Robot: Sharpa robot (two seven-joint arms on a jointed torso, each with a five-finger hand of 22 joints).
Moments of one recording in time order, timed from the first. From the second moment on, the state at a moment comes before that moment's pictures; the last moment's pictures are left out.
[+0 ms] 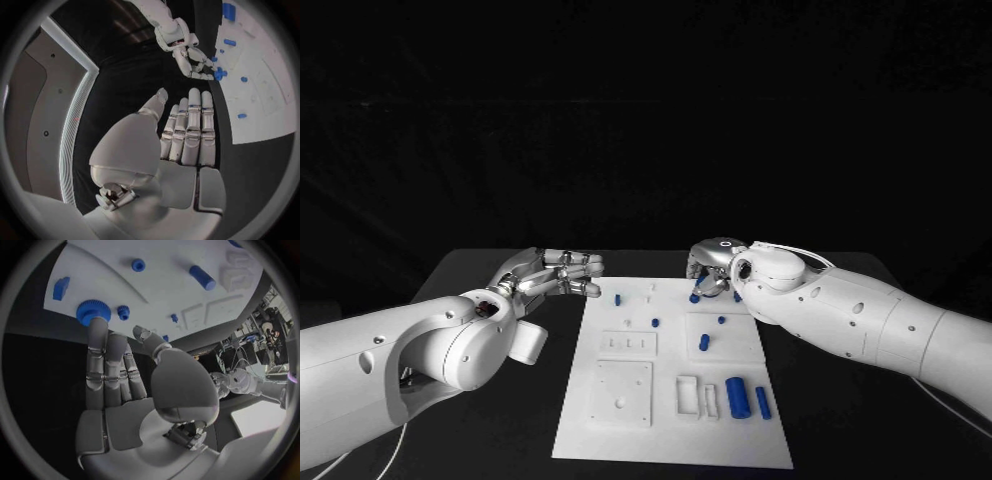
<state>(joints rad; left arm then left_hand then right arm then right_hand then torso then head) 1.36 -0.87 -0.17 1.62 -0.07 -0.34 0.27 1.35 0.00 0.10 -0.10 0.11 1.02 0.14 0.06 0.06 1.19 0.10 0.05 0.06 1.30 0.05 0.18 0.08 0.05 0.99 0.04 0.43 0.20 1.17 -0.60 0.11 1.10 -1.79 -0.11 -0.12 1.25 -0.13 0.41 -0.24 0.29 1.10 0.12 0.06 0.06 1.12 0.09 0.05 0.06 1.44 -0.01 0.92 0.50 0.16 1.44 -0.03 0.63 0.61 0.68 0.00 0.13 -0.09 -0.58</state>
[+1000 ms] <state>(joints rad) 1.37 -0.87 -0.17 1.62 -0.08 -0.32 0.25 1.35 0.00 0.10 -0.10 0.11 1.02 0.14 0.06 0.06 1.18 0.10 0.05 0.06 1.30 0.05 0.19 0.08 0.05 0.99 0.04 0.43 0.20 1.15 -0.59 0.10 1.07 -1.82 -0.07 -0.12 1.25 -0.13 0.46 -0.24 0.28 1.12 0.11 0.06 0.07 1.15 0.08 0.05 0.06 1.44 -0.01 0.93 0.50 0.16 1.46 -0.03 0.60 0.68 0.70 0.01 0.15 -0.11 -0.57</state>
